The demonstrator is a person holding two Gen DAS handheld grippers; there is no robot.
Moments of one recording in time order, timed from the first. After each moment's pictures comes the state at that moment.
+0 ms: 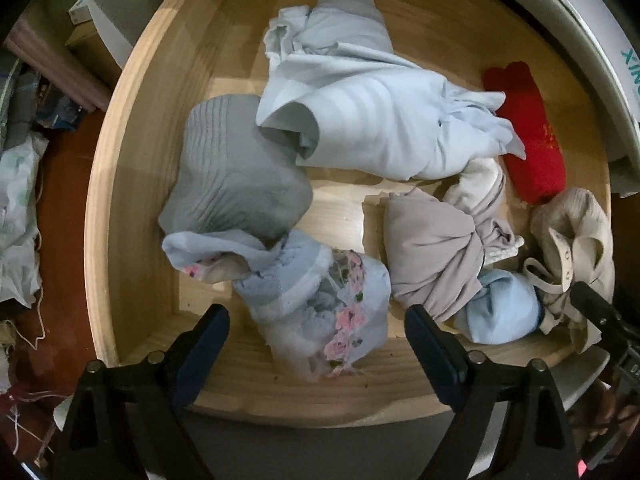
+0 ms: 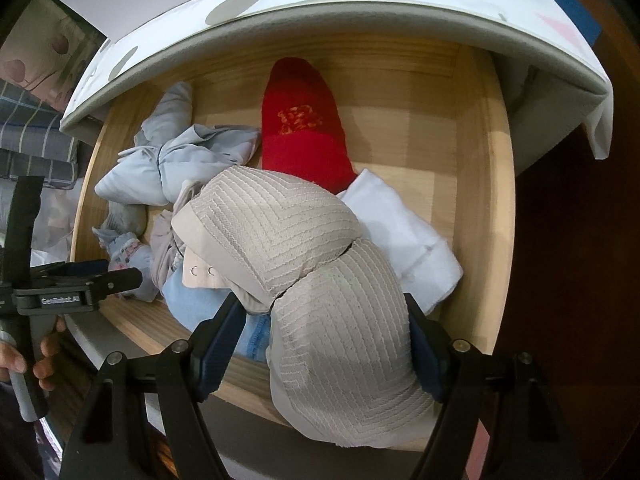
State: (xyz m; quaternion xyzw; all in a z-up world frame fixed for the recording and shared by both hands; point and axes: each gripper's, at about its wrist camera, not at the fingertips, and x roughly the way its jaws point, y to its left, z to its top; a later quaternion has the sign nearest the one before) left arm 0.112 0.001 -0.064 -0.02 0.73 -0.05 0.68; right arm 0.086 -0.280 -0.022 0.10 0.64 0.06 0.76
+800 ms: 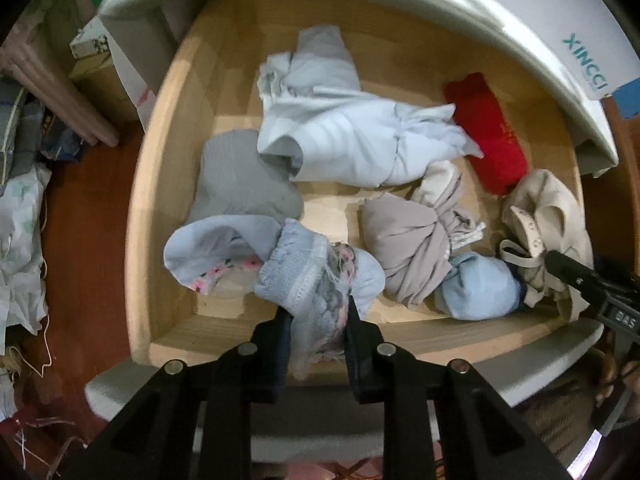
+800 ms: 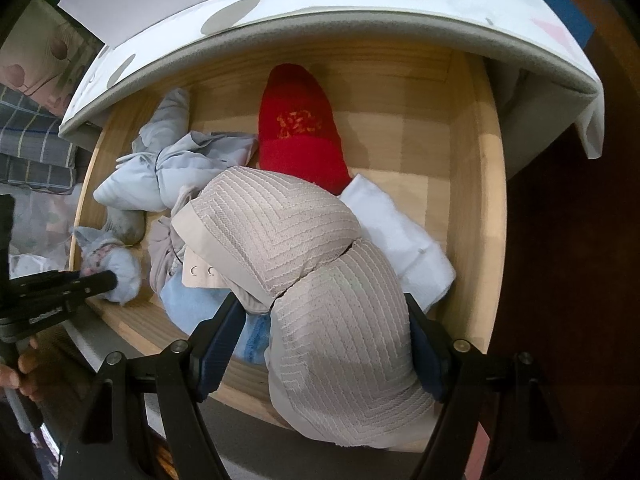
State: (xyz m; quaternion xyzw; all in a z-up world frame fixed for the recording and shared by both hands) left arm 0.089 0.010 -0.024 0.00 0.68 -0.09 0.73; right arm 0.085 -0.274 -0.020 0.10 0.63 0.05 0.77
